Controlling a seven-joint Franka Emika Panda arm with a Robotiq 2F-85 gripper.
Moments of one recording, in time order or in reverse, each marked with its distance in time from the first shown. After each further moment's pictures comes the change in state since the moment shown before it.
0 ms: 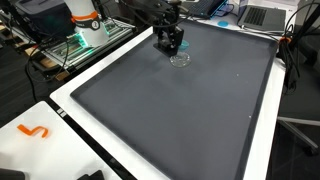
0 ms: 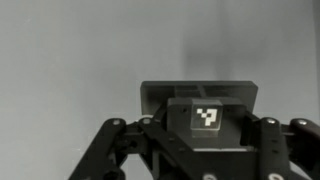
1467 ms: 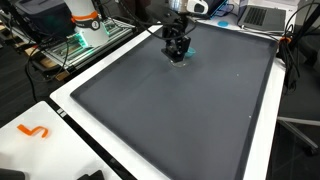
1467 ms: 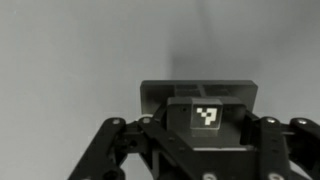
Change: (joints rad) arm 0.010 0.139 0.037 0.093 -0.066 0.014 0.209
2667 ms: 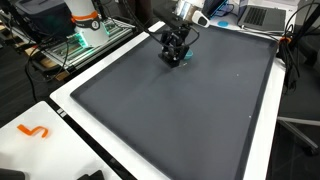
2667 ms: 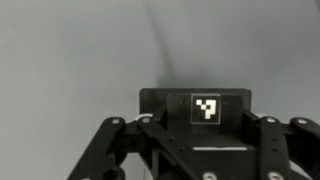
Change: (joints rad) arm 0.045 0.127 0.005 0.137 -0.187 -0.238 0.158
